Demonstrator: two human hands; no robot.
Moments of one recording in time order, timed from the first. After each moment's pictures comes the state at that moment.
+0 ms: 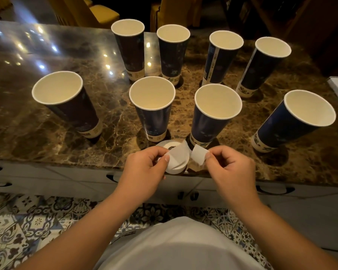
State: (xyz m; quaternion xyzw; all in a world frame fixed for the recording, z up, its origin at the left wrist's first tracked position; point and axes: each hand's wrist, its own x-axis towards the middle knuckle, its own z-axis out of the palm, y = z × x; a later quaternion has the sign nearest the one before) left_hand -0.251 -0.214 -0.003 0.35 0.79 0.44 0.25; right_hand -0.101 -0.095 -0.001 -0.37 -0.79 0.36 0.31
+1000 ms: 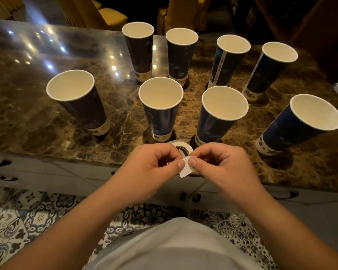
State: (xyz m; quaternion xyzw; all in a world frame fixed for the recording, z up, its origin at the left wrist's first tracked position) left_hand -0.258 -0.228 0.041 0.46 0.70 0.44 0.32; right_hand -0.113 -0.105 0.040 -0.28 -0.79 0.51 0.20
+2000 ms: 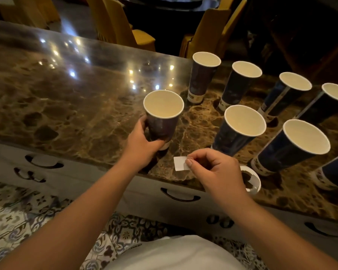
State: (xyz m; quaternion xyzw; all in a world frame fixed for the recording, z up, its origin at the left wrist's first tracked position) left_hand -0.439 -0.280 -0.020 0.24 0.78 0.54 0.18; right_hand -0.255 -0.199 0.027 -0.25 -0.83 0.44 0.24
